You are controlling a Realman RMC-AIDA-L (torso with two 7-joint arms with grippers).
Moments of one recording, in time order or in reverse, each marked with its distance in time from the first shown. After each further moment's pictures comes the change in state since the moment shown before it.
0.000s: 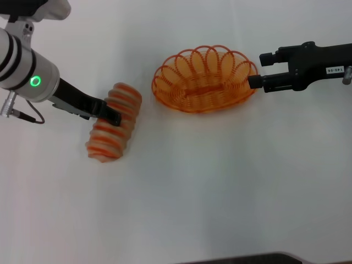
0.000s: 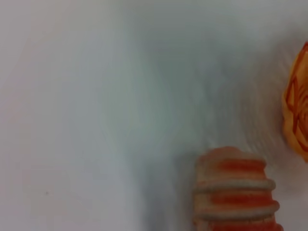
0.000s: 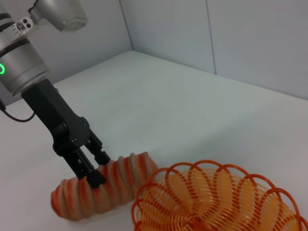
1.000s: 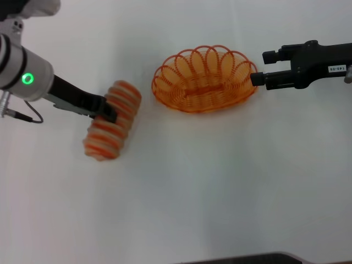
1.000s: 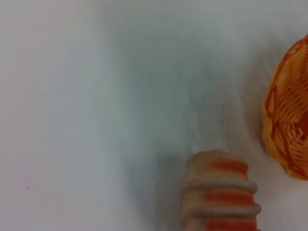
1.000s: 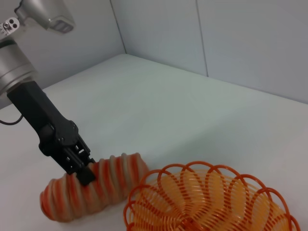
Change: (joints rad) left arm 0.007 0.006 -0.079 0.001 -0.054 0.044 0.031; right arm -0.004 0.000 0.015 0.002 0.001 0.010 0.000
